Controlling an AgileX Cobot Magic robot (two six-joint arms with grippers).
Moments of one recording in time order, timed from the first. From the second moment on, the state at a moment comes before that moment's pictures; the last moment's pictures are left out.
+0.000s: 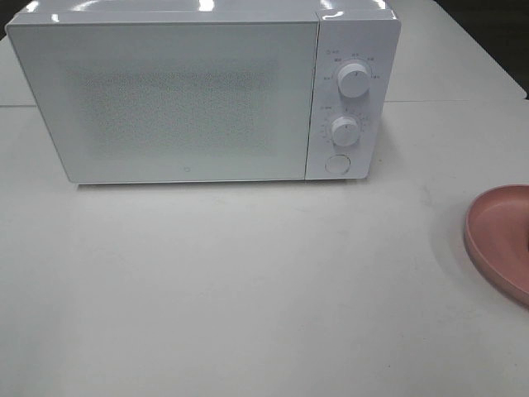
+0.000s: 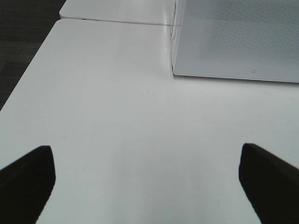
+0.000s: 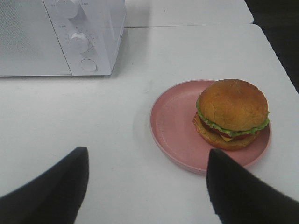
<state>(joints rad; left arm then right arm) 0.01 -0.01 -0.51 -0.01 1.07 -0.02 0.14 -0.01 -0.51 -0.08 1.00 0.17</state>
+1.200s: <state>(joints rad) 0.01 -0.01 -0.51 -0.01 1.07 -0.02 0.14 0.58 -0.52 -0.08 0.44 0.20</state>
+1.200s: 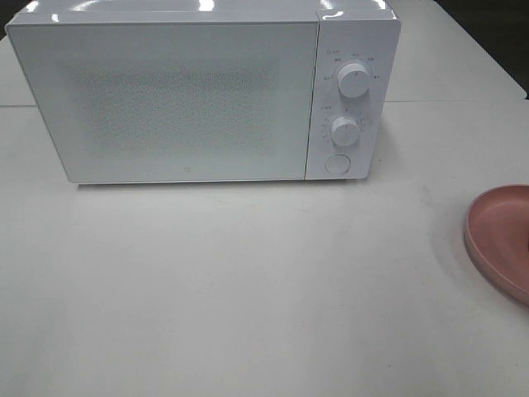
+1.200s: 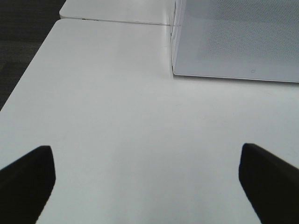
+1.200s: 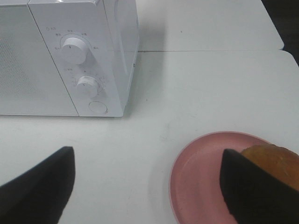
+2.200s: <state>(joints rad) 0.01 -0.01 -0.51 -0.01 1.07 -0.02 0.14 0.95 -0.51 -0.06 0.05 0.20</state>
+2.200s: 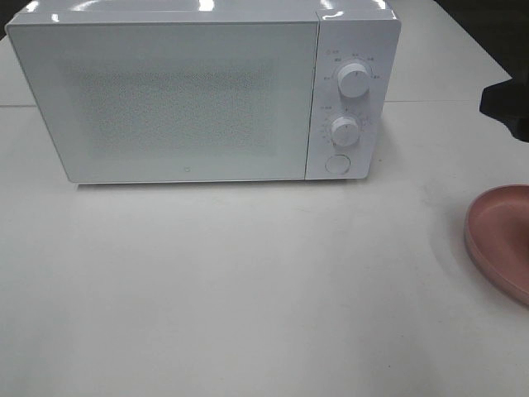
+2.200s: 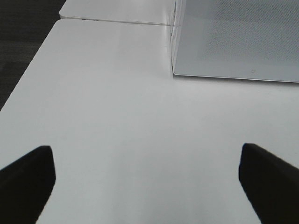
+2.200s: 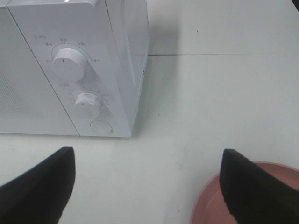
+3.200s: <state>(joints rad) 0.01 -0.01 -0.51 -0.01 1.07 -0.02 0.14 1.04 -0.21 0.18 -0.57 -0.01</state>
